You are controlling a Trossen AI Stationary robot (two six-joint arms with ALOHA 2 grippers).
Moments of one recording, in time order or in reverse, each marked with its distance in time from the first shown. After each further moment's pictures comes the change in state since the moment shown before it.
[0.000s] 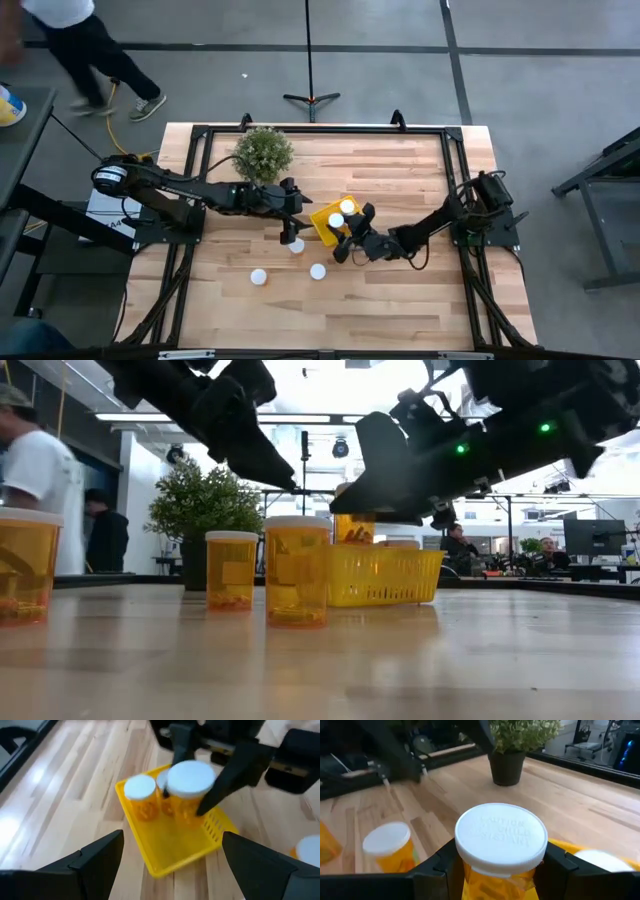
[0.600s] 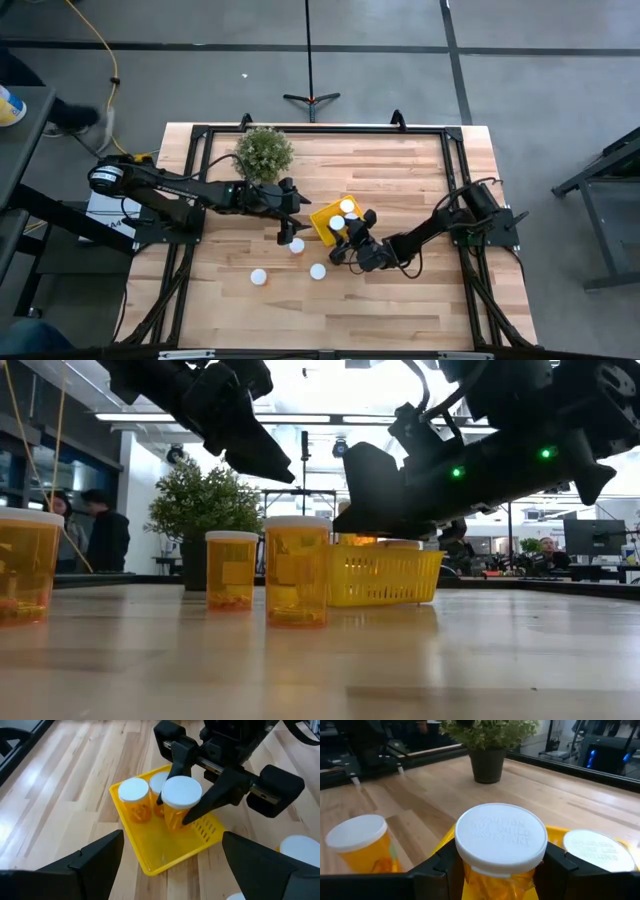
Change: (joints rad) left arm 0.000 -0.033 -0.001 -0.022 0.030 -0.011; right arm 0.046 0.122 0.063 -0.018 0.177 0.046
